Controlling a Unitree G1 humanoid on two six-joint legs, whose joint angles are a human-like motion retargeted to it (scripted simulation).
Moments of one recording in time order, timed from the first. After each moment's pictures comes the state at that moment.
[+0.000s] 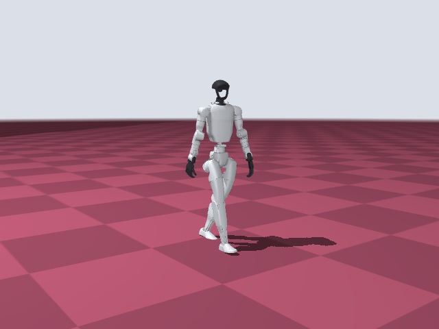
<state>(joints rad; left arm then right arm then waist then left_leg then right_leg) -0.12 0.19 0.20 1.47 0.41 -0.20 -0.13 0.10 -0.19 -0.20 1.67 -0.53 0.09 0.12 -0.33 0.06 -0.02 0.17 -0.11 -0.04 0.12 -0.18 0.12 -0.37 -0.07 -0.28 0.04 0.07 -0.02</state>
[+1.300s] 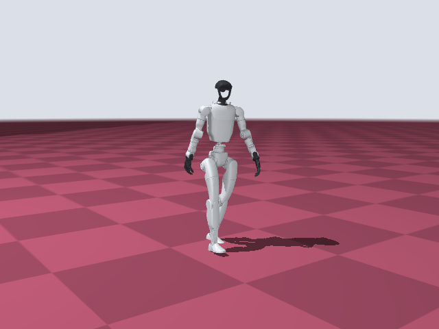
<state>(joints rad) -0.25 0.28 0.19 1.37 0.41 -0.22 -0.17 0.12 -0.20 -0.20 1.69 -0.47 0.08 0.20 -0.25 0.01 -0.01 0.04 -0.13 0.02 0.06 -0.16 0.17 -0.41 -0.08 -0.13 0.17 0.00 0.06</state>
